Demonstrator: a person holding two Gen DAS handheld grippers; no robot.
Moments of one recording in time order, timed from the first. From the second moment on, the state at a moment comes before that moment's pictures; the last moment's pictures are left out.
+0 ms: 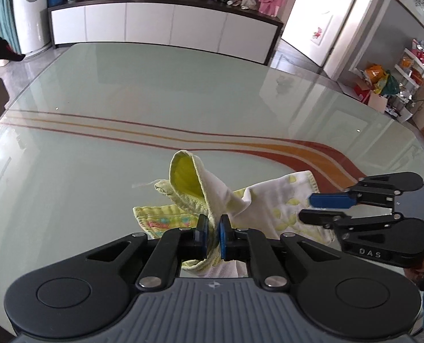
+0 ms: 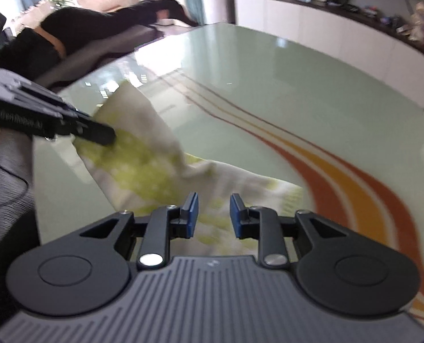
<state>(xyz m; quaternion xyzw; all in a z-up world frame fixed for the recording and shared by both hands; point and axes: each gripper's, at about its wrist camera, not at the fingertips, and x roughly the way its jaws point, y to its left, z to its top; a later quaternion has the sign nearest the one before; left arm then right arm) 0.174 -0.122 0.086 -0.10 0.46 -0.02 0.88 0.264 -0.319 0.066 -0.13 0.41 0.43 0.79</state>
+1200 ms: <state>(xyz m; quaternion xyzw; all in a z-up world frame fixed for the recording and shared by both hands) 0.193 -0.076 0.024 -0.10 0.51 0.03 0.86 0.271 -0.240 0.045 -0.19 0.43 0.46 0.76</state>
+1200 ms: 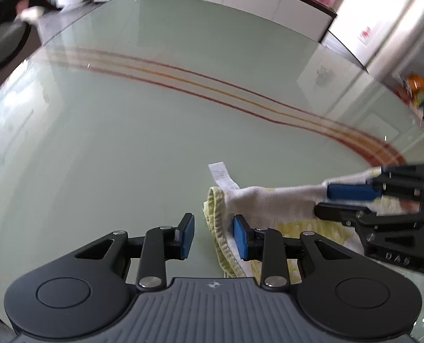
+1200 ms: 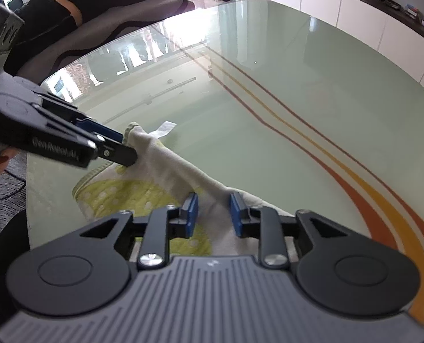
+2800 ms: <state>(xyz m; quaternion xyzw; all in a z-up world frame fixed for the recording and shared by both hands) 0.178 -0.096 0.051 -0.07 0.49 0.02 0.87 0.268 -0.236 0.048 -0.14 0.42 0.43 0.78</state>
